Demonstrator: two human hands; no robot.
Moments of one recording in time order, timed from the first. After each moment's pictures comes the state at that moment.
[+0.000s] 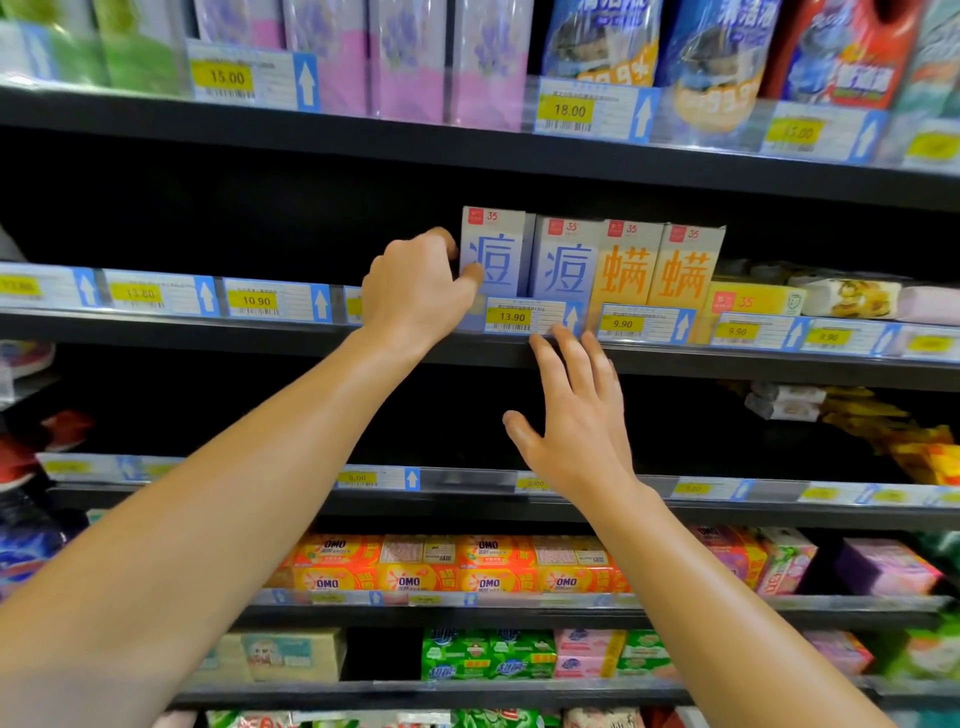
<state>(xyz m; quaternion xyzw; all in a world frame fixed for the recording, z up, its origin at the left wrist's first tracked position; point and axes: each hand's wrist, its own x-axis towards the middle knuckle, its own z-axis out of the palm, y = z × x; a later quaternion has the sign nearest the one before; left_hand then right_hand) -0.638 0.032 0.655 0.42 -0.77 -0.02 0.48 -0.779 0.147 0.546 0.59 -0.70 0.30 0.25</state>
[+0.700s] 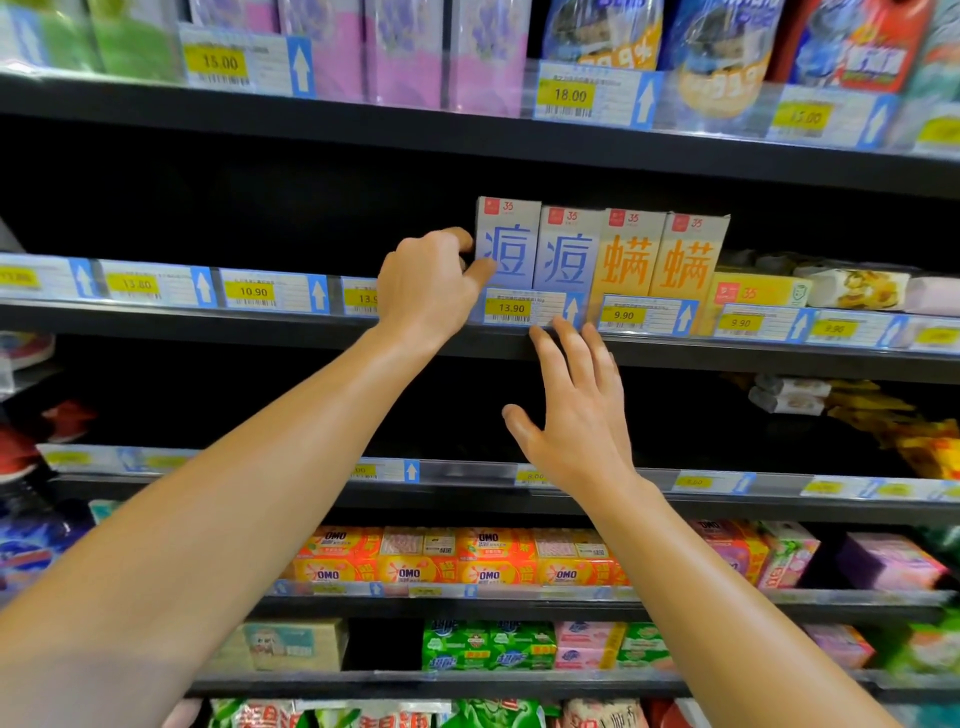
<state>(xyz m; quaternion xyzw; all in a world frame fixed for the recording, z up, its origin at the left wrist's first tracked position) -0.652 0.038 0.650 0.40 -0.78 -0.02 0.49 -0.782 0.145 0.542 0.59 -0.70 0.31 0.26</state>
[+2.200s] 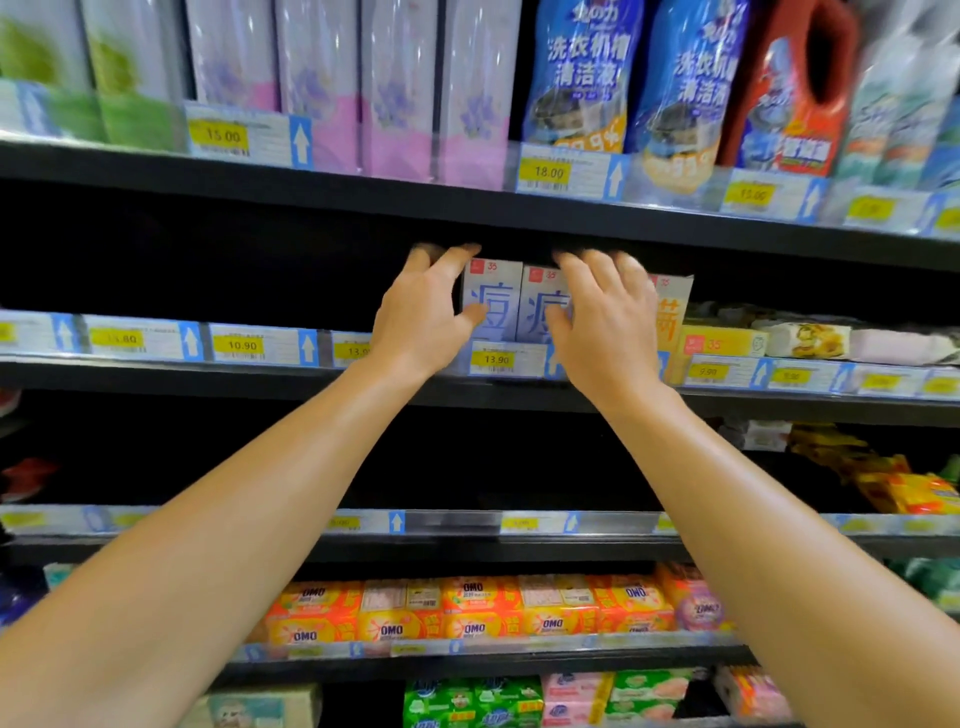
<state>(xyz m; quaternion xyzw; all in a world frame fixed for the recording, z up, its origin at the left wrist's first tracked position) -0.647 0.027 0.668 0.32 -0.81 -0.04 0.50 -0.811 0.123 0.660 0.53 -0.66 0.35 0.41</state>
